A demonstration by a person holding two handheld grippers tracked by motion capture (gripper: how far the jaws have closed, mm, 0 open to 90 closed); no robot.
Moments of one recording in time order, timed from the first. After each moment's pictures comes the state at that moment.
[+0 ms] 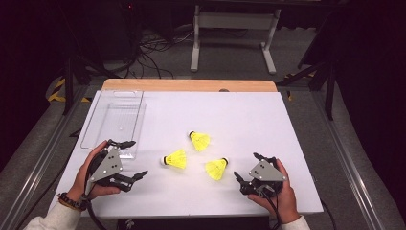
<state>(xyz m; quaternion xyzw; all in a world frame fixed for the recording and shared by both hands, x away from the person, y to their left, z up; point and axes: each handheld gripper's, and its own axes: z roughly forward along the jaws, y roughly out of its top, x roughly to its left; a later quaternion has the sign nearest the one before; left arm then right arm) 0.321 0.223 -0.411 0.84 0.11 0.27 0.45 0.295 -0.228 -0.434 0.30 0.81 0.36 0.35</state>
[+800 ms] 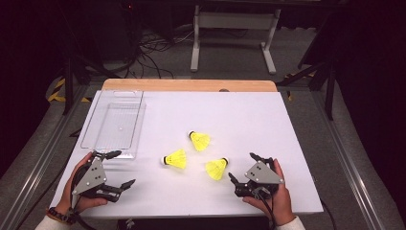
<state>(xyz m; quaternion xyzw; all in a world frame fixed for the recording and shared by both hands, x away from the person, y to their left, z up) 0.299 0.256 -0.435 0.83 0.15 0.27 0.47 0.289 -0.212 -0.431 0.30 0.80 0.39 0.35</state>
